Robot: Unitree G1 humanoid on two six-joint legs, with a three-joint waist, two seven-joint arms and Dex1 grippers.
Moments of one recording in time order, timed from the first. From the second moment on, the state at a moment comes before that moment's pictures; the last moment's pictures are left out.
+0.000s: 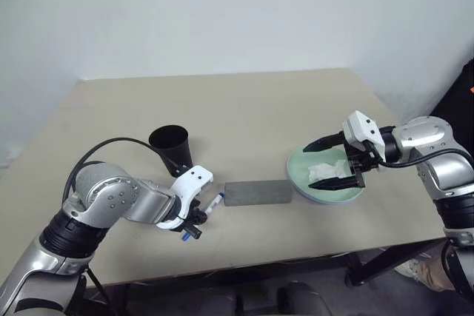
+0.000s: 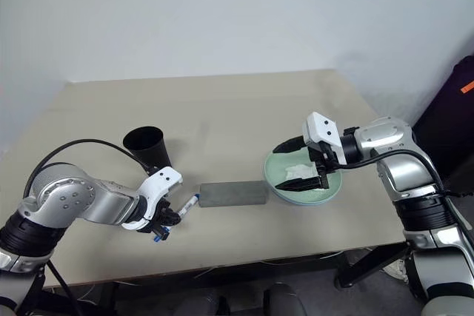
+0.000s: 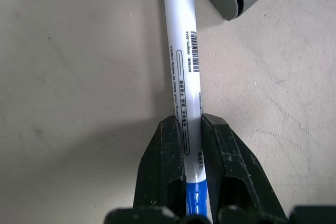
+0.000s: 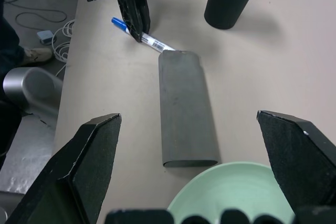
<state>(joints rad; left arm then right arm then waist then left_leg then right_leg) -0.51 0.86 -0.27 -0.32 -1.21 1.58 0.11 -0.65 -0.77 0.18 0.03 0.33 0.36 1.46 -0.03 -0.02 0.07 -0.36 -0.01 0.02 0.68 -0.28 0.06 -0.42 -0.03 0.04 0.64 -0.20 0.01</state>
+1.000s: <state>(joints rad) -0.56 1.01 -0.21 -0.20 -0.61 1.12 -0.57 -0.68 -0.74 0.19 0.07 0.32 0.35 1.46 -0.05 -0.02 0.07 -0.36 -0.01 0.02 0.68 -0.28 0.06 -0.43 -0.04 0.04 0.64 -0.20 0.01</state>
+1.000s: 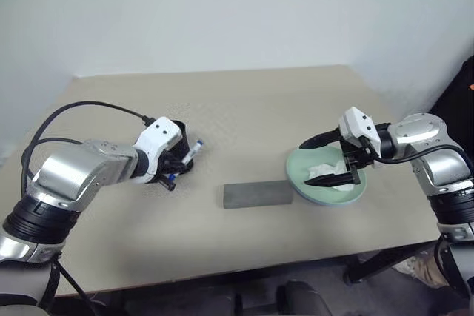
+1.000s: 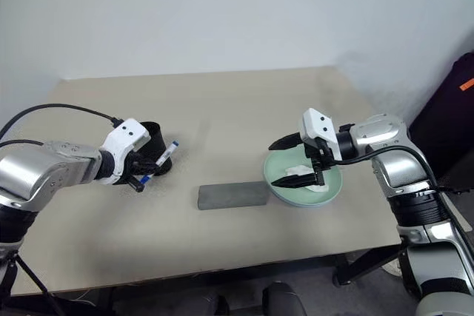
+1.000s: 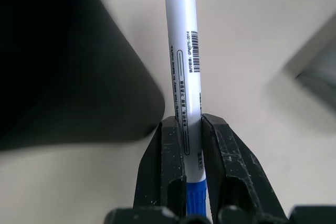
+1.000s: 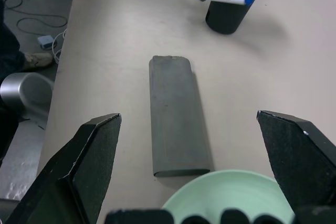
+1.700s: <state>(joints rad) -0.58 0.67 0.11 -0.10 -0.46 0.68 -0.46 -0.69 -0.73 0.19 0.11 0.31 0.32 1.48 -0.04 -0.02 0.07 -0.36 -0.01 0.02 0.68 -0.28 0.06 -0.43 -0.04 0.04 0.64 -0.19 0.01</state>
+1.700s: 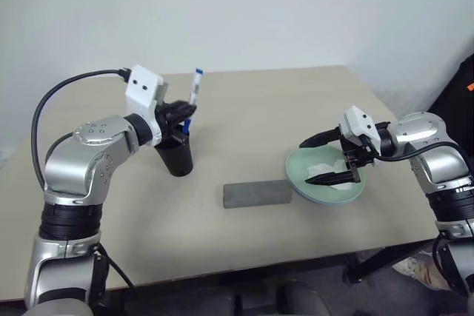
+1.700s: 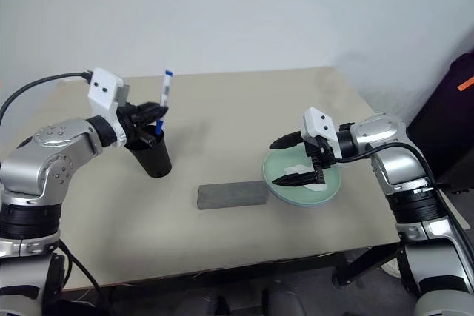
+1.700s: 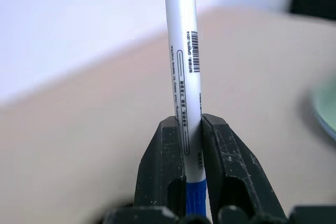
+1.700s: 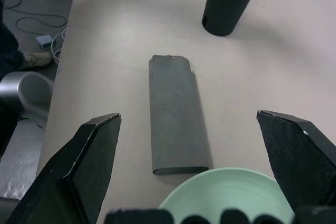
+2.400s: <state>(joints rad) -0.45 0.49 0.19 0.03 -0.33 0.24 -0.40 -0.69 -0.72 0.19 0.10 0.32 0.32 1.48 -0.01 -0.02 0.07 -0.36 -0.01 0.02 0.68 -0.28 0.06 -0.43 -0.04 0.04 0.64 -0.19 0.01</state>
